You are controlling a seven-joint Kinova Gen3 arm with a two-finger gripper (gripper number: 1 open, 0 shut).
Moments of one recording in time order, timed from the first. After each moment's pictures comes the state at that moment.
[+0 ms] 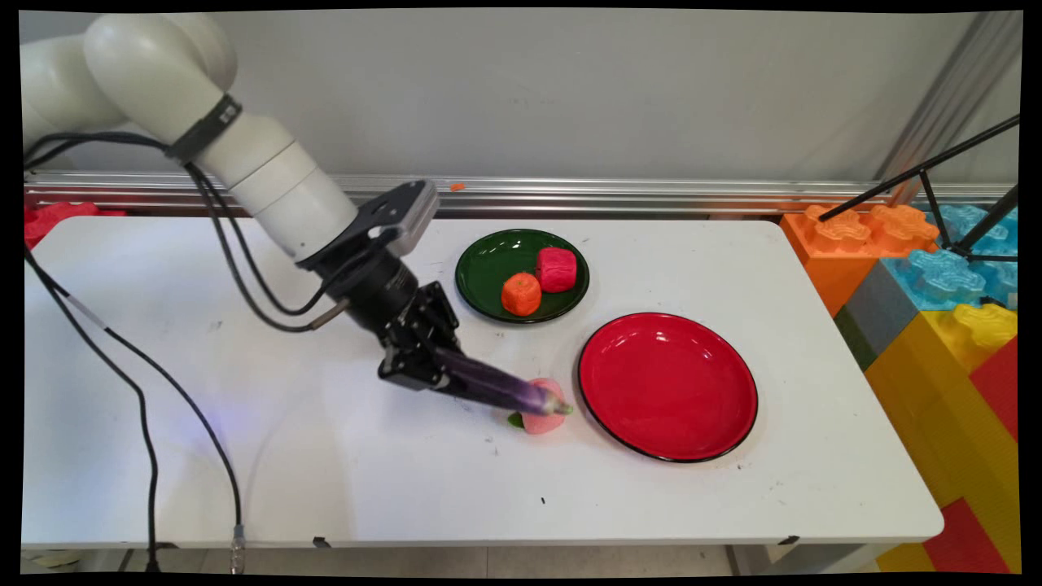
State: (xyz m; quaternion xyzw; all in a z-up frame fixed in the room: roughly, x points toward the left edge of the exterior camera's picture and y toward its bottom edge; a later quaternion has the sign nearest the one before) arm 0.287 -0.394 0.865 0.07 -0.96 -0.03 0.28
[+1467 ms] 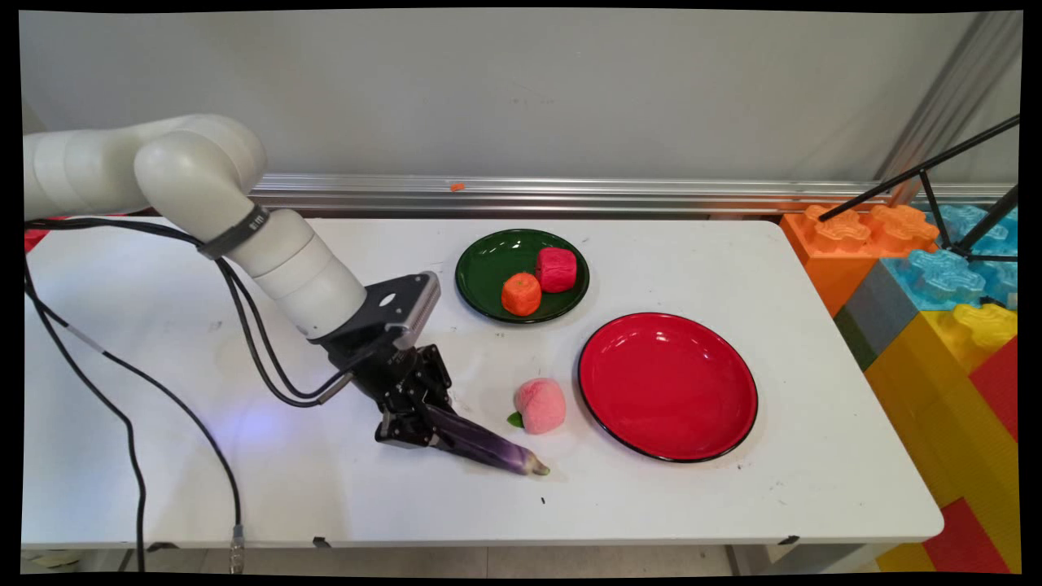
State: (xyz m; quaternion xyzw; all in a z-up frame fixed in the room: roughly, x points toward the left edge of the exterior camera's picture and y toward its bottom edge) arm 0.284 -0.373 0.784 0.05 -0.97 -0.03 0.25
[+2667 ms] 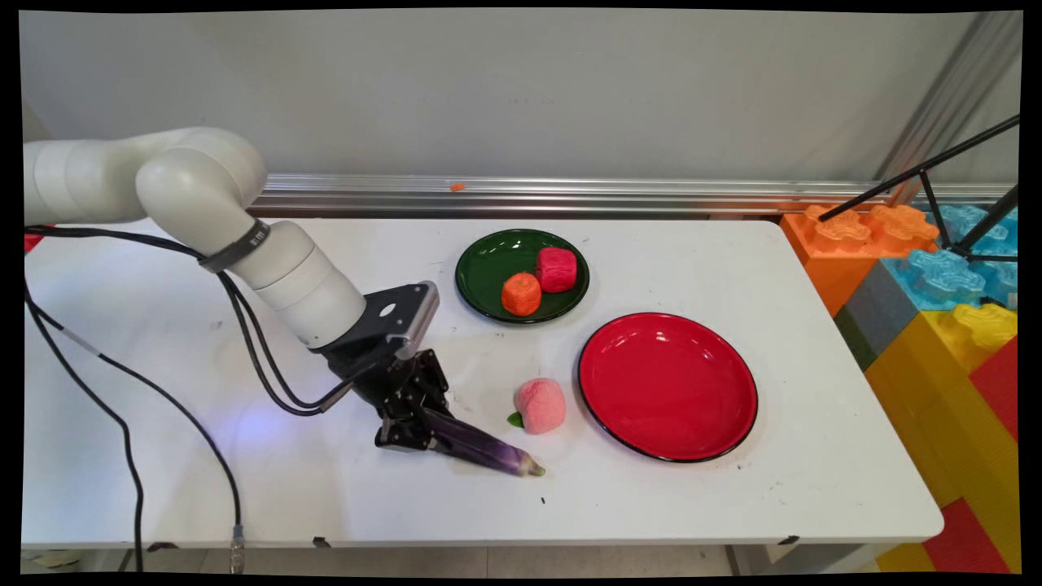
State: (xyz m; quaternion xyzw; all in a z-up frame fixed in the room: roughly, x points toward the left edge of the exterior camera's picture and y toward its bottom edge) arm 0.285 -0.368 0.774 0.05 -0.97 -0.02 0.24
